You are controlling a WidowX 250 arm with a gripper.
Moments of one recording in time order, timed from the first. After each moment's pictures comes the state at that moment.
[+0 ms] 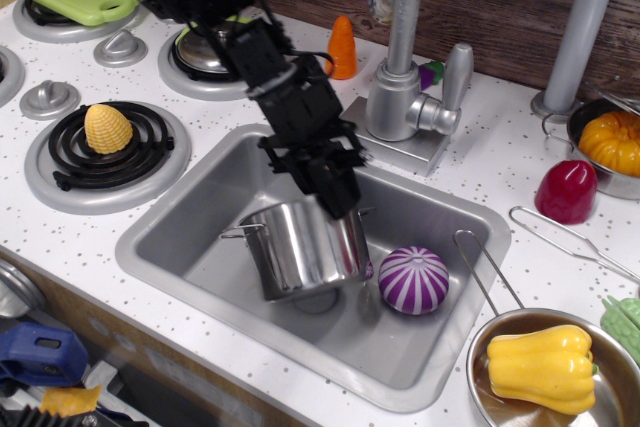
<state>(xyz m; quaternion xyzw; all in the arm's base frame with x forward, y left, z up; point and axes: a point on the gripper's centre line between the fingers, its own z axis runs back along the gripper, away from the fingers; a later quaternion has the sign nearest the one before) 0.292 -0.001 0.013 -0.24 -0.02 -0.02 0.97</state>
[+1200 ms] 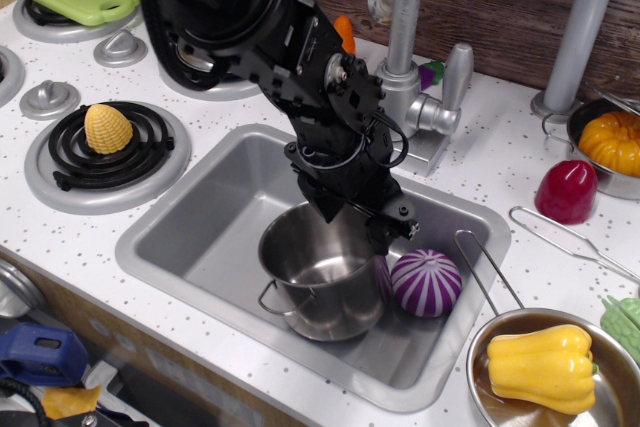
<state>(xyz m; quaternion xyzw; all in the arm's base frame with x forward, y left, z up) 0.285 -0.022 0.015 -0.02 -0.19 -0.06 0.98</state>
